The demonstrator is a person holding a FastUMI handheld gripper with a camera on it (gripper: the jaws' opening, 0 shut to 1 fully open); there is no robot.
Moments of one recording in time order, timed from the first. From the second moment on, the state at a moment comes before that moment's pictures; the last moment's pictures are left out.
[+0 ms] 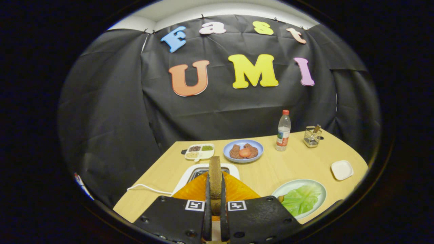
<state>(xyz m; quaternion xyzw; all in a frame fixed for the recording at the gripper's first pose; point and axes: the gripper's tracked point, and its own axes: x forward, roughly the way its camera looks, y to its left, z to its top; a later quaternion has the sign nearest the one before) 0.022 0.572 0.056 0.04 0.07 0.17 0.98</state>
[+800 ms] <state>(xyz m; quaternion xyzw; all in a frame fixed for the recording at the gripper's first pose) -0.003 0.460 0.129 0.07 0.00 0.17 0.98</state>
